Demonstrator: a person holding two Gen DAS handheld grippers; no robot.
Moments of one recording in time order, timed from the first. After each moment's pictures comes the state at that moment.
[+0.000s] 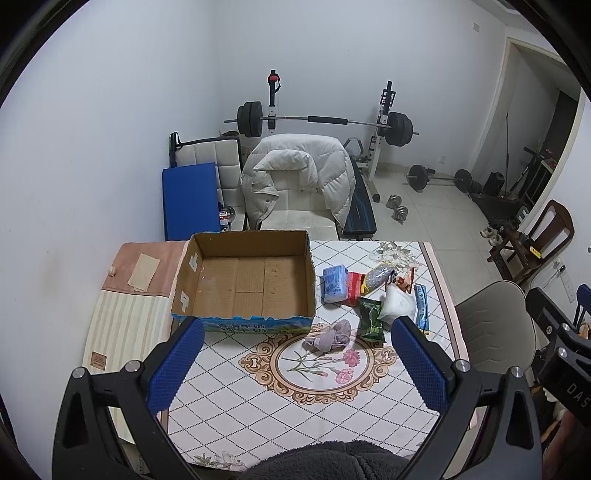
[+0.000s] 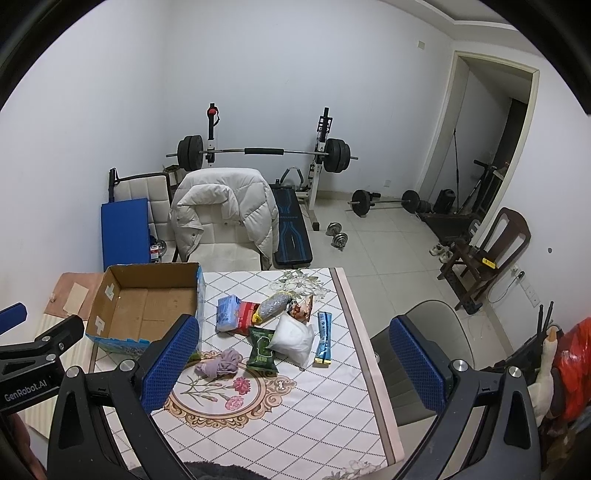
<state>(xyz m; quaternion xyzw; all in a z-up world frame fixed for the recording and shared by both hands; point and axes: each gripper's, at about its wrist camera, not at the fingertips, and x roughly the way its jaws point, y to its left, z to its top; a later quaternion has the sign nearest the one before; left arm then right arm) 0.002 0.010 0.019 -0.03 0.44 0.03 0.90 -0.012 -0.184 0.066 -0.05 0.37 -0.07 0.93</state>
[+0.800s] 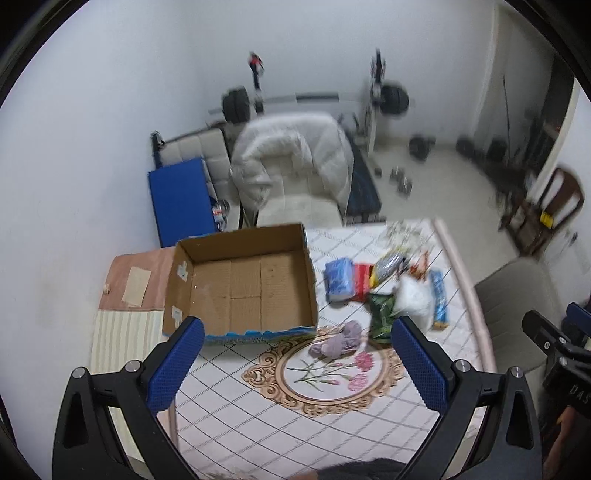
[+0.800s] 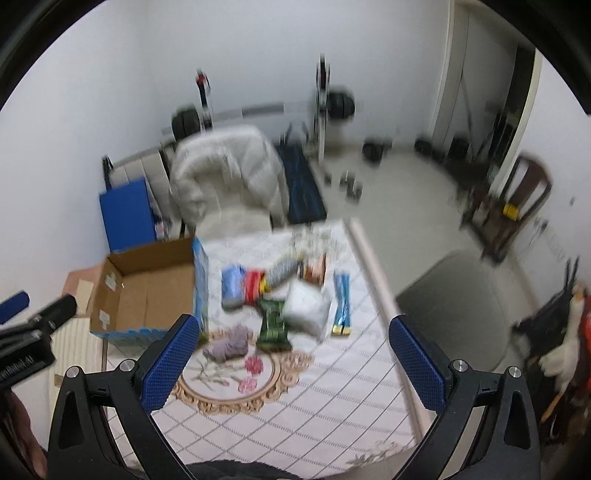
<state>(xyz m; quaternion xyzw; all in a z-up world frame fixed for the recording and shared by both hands) 0.098 -0.019 -0.034 0.04 0.49 0.01 0.87 0.062 -0.243 -0.010 0.03 0.47 -0.04 0.88</state>
